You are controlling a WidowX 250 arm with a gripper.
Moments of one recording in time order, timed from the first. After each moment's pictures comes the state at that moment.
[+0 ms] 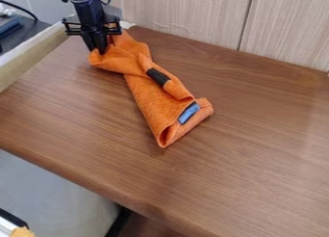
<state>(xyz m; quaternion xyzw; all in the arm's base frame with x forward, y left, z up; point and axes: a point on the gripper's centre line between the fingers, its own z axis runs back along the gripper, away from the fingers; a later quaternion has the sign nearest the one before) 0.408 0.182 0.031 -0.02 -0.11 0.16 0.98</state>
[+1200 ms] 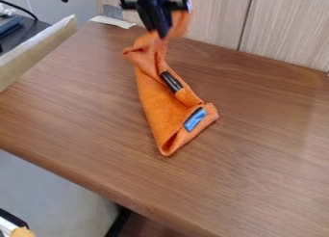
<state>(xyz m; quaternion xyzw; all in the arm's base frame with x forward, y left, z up) 0.357 0.022 0.124 -0.09 -0.15 -0.01 0.98</state>
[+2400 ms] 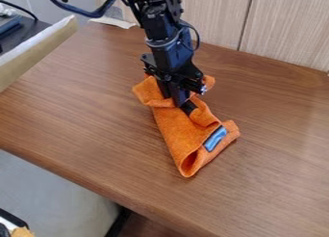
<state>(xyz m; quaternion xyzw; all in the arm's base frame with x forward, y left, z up) 0.329 -0.014 0.049 -0.07 -0.11 -0.12 0.98</state>
